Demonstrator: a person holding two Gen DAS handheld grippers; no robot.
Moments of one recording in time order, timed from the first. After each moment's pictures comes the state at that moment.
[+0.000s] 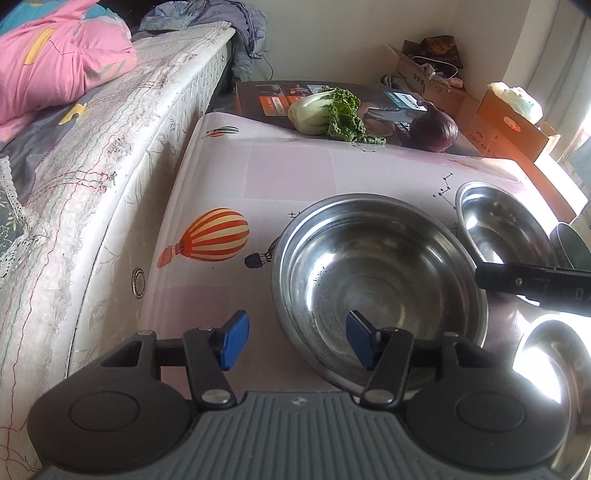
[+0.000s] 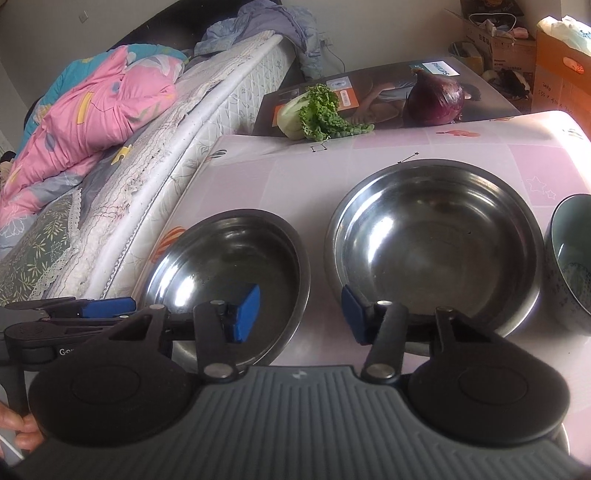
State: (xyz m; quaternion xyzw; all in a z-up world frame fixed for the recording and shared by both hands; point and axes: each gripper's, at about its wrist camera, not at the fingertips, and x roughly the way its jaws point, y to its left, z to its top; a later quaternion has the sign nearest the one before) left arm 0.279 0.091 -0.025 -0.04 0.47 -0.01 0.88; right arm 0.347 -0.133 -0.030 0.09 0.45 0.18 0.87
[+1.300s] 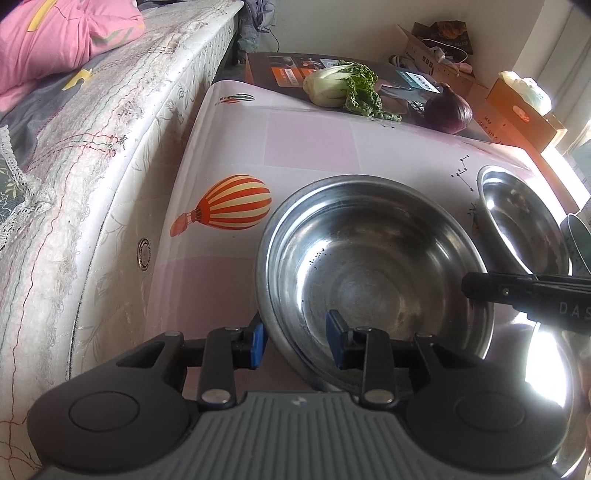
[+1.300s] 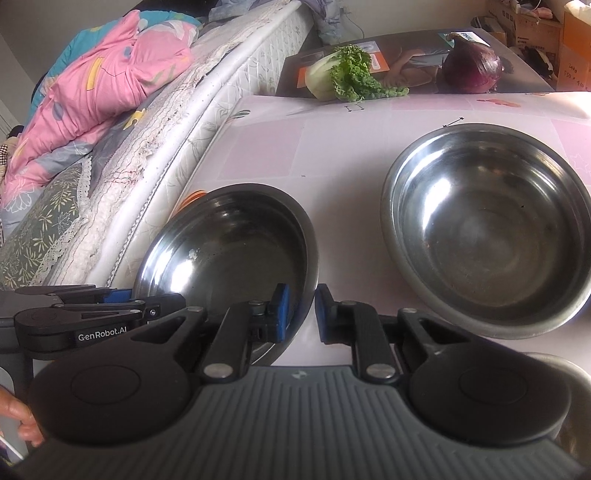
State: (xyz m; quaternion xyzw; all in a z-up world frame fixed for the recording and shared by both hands) left arm 0.278 0.114 -0.036 -0.06 0.51 -0.02 0.86; right arm 0.349 -0.096 -0.042 0.09 0.49 0.21 0.84
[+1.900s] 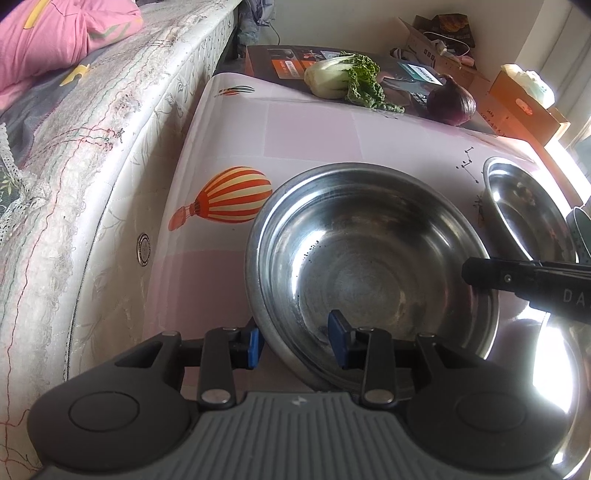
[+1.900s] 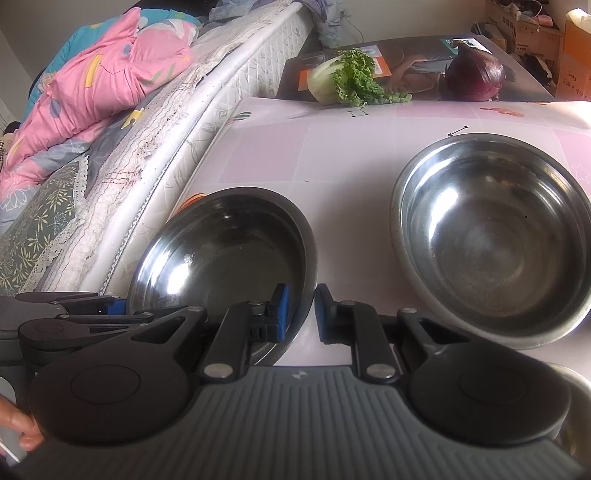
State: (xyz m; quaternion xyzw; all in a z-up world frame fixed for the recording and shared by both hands) left arm 0.283 0.114 -0.043 -0.06 0.52 -0.01 0.85; right arm 0.352 -0.088 -0.040 0.07 0.49 0.20 0.84
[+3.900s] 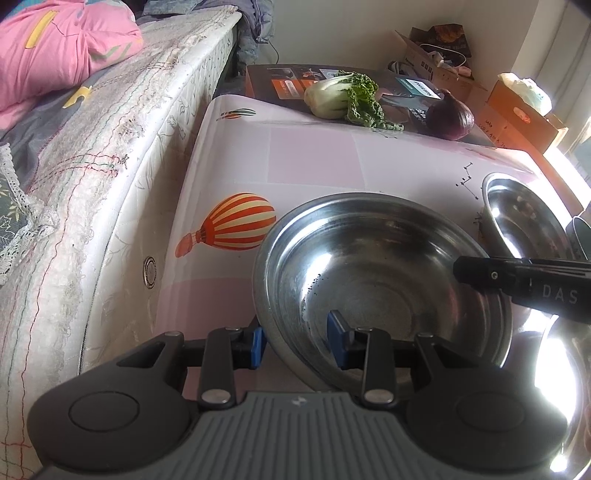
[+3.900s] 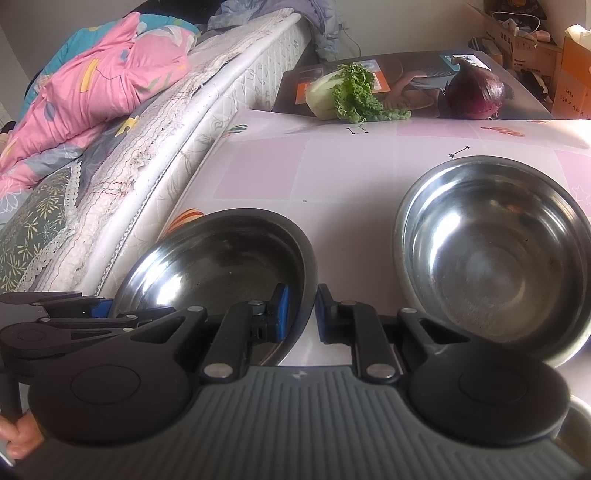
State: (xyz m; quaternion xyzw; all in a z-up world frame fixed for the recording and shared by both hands) left arm 0.286 0.116 -0.034 -0.04 0.50 -0.01 0.87; right arm 0.364 -0.079 -0.038 0.06 0.47 0.20 0.86
